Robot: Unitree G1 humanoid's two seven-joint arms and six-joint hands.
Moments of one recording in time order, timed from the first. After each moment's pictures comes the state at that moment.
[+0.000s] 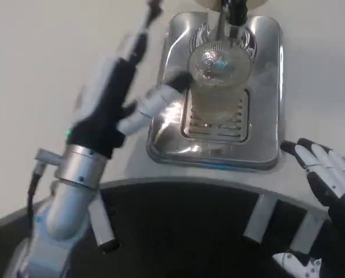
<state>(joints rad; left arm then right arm) -0.45 0.29 -0.08 0.16 0.19 -0.40 0.06 0.55 -0.17 -0.13 -0.95 -0.73 -0.11 0.36</state>
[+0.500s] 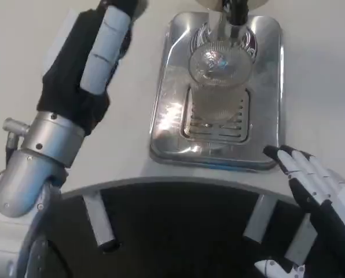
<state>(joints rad) -0.45 0.29 0.05 -0.29 -0.27 0.12 -0.22 0.56 -0.18 -0.06 -0.94 -0.76 -0.11 0.34</state>
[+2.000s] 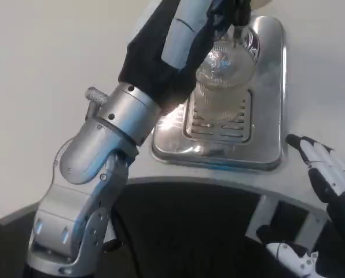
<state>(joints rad) -0.62 0.11 -0.08 -0.27 -0.30 0.23 -0.28 0.55 -0.17 -0.06 -0.95 -0.76 -0.03 0.29</state>
